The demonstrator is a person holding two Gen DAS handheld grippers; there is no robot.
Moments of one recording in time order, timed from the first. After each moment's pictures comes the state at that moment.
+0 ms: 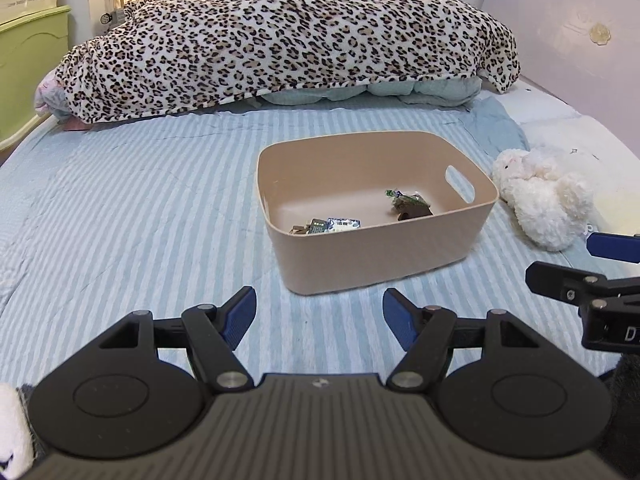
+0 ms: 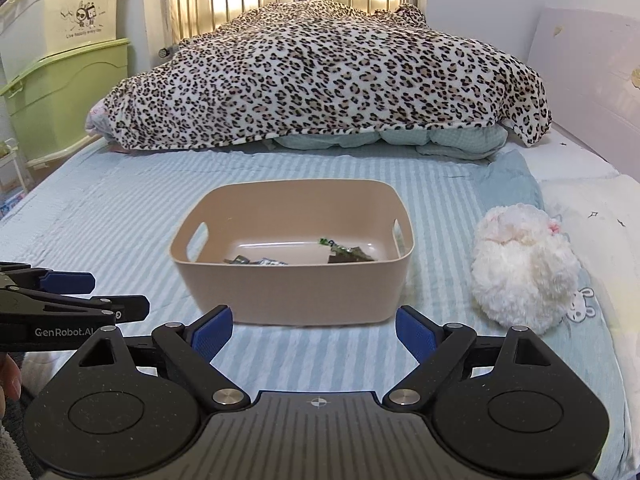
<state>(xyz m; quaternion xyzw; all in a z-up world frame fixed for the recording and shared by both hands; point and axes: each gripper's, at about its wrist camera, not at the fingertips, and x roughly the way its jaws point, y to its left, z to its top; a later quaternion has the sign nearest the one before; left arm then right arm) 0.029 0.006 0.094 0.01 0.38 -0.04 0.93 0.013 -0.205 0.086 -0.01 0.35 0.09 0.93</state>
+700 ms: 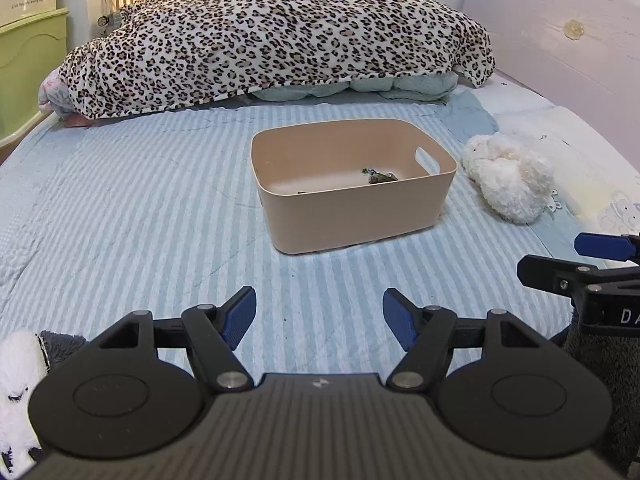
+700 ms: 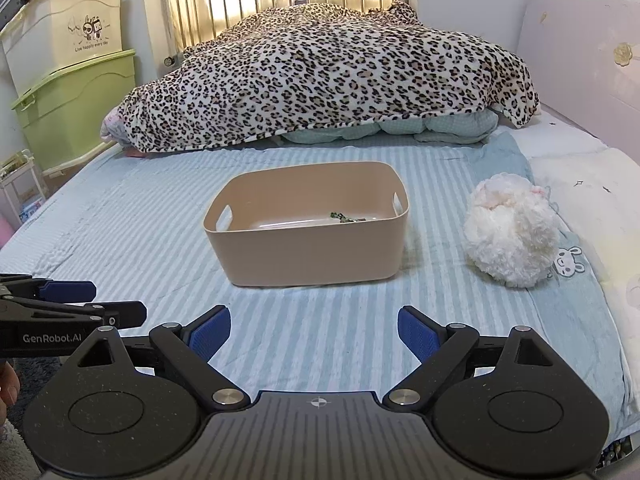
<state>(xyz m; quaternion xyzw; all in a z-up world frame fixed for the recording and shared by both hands) -0.042 -0.004 0.107 0.01 0.37 -0.05 0.93 -0.068 -0.217 0.098 0.02 0.35 0.10 0.93</state>
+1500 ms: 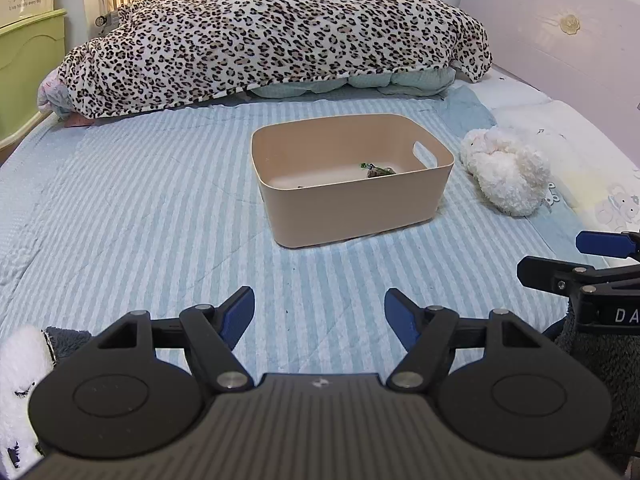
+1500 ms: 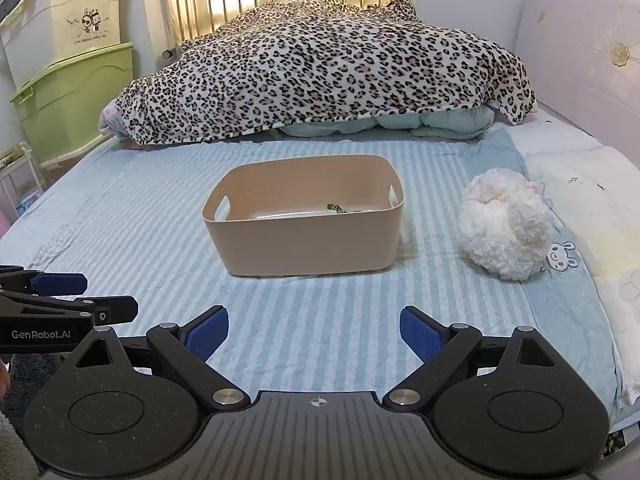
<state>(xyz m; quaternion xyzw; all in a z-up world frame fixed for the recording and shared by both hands) -0.046 -0.004 0.109 0.01 0.38 -0.06 0.92 -0.075 -0.217 0.096 0.01 0.36 0.09 0.93</state>
